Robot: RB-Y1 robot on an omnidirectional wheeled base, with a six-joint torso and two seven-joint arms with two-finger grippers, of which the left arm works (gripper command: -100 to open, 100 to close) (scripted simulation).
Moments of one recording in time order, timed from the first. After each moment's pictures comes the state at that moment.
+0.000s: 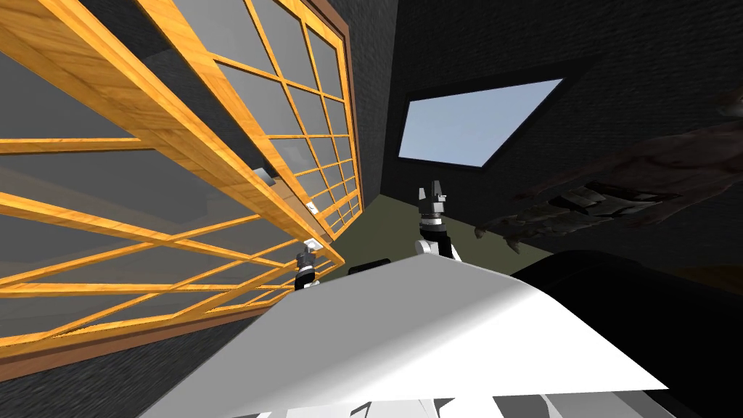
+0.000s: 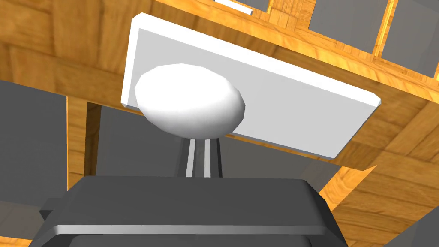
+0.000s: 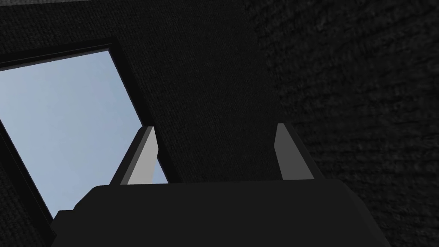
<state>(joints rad) 0.03 0.26 0.08 -0.68 0.24 -0.88 0.36</state>
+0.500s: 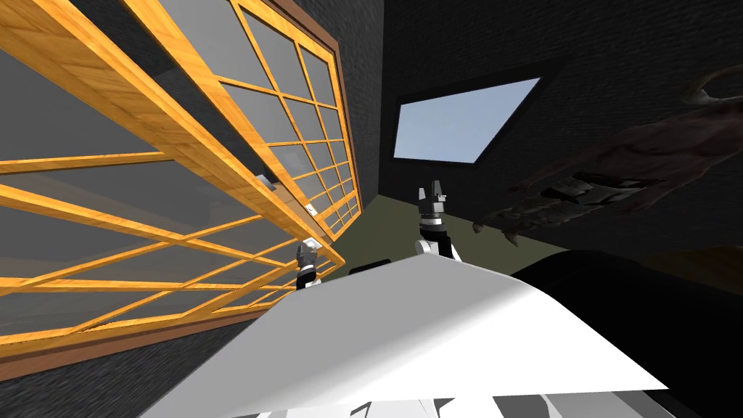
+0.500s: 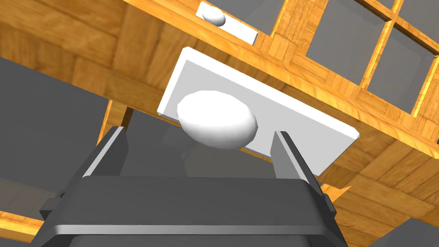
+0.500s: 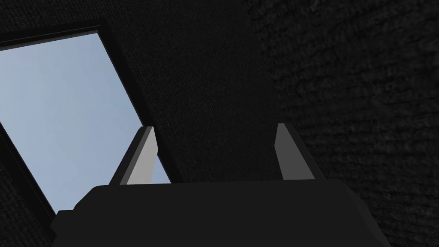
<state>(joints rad) 0.01 0.26 0.05 -0.66 0.30 -0.89 0.48</state>
